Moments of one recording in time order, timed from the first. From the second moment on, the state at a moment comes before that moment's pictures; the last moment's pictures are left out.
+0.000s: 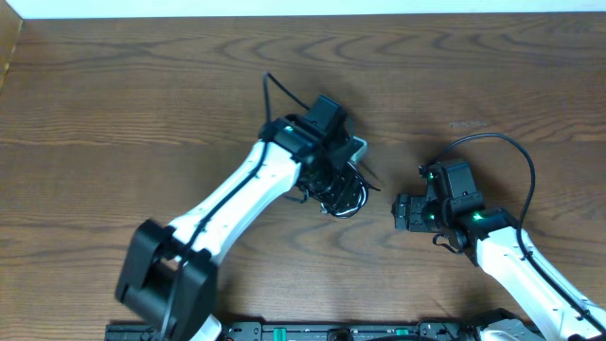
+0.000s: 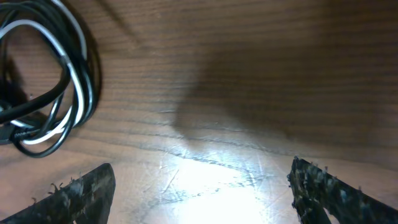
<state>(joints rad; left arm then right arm) -0.61 1.74 1.33 -0.97 0.44 -0.03 0.31 1.26 0.57 -0.45 -0.11 0.39</state>
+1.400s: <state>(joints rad) -0.76 1.92 1.29 -0.63 0.10 -0.25 0.27 1.26 0.57 -0.62 0.14 0.57</state>
